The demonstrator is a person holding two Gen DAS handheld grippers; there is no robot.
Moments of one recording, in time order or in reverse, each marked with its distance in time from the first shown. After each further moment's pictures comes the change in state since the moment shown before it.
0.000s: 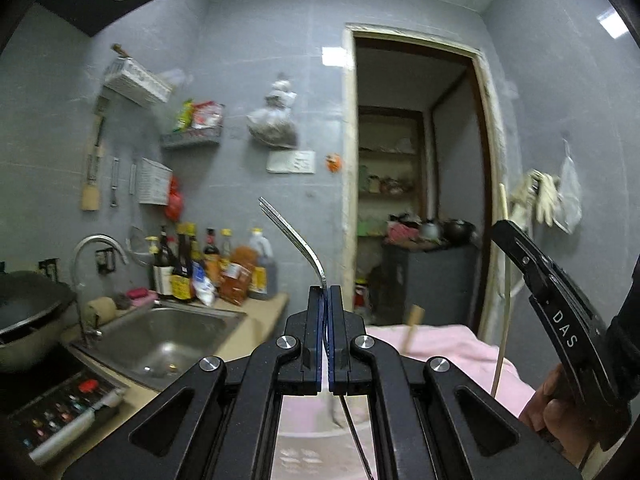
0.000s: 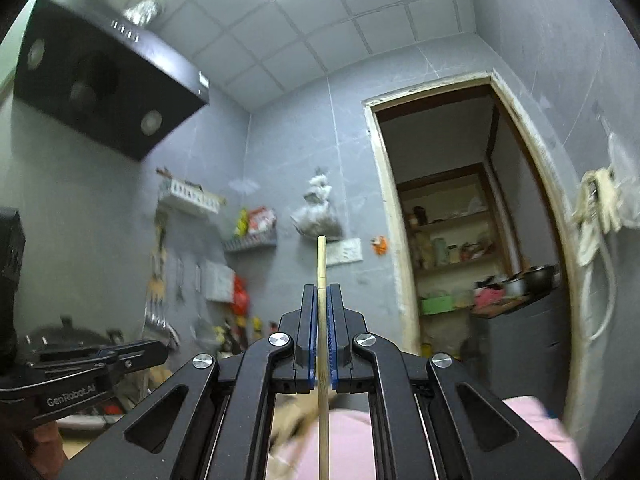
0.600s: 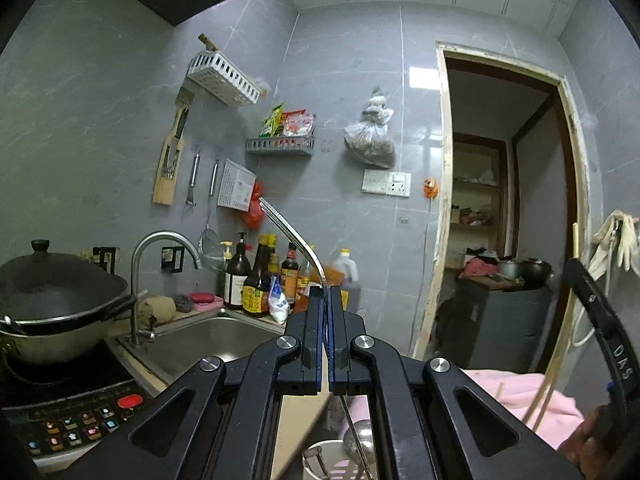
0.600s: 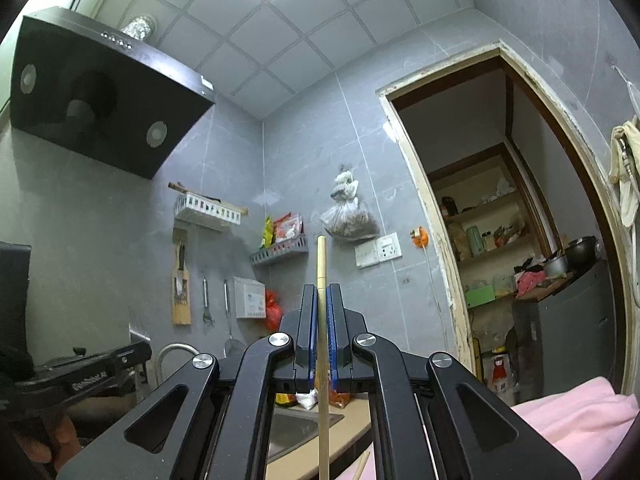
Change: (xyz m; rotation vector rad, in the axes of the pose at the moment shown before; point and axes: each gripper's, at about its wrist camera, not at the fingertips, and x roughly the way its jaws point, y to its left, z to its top) left arm 0.040 0.074 -0.010 -0.109 -0.072 0.261; right arm 0.067 0.019 -0.030 0.093 -0.018 0.082
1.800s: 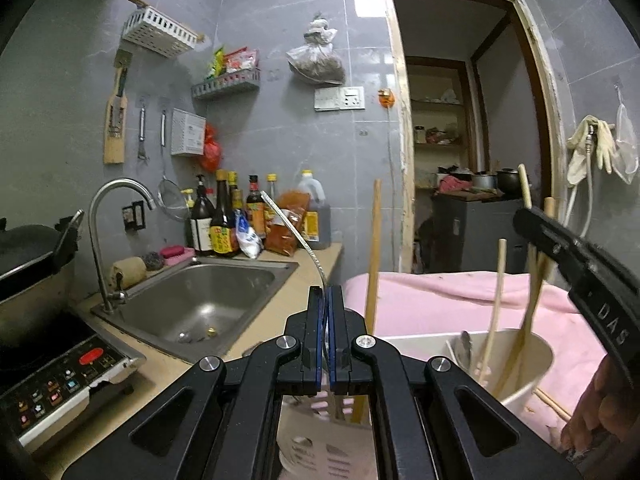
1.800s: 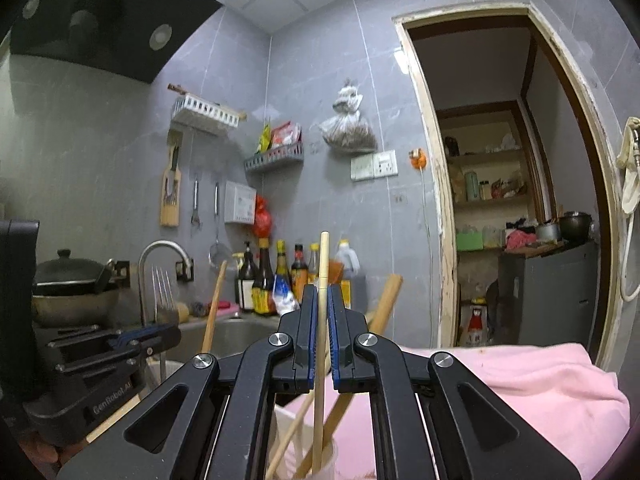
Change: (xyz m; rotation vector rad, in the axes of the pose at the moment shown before) left arm 0.029 -0.029 -0.084 0.167 0.222 -0.116; right arm 0.004 -0.004 -0.060 -0.110 0.309 -0.018
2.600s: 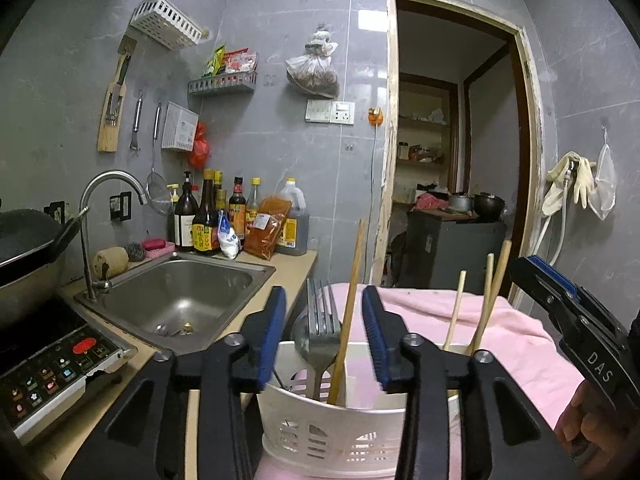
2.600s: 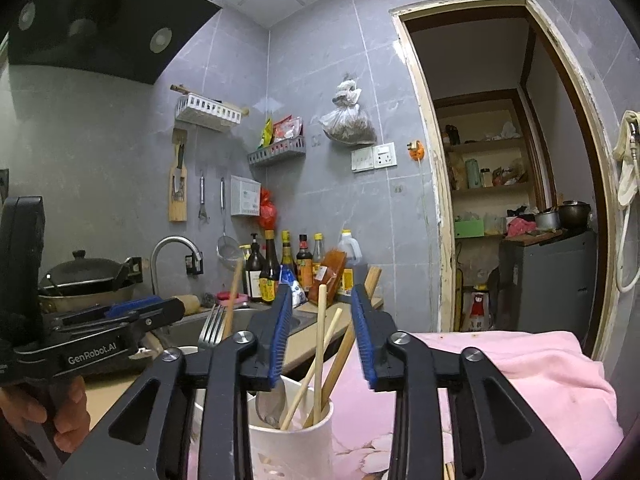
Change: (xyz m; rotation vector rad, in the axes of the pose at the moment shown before) left arm -0.040 0.010 0.018 -0.092 -0.036 -0.094; right arm -0.035 -0.006 0.008 0.022 0.034 0.015
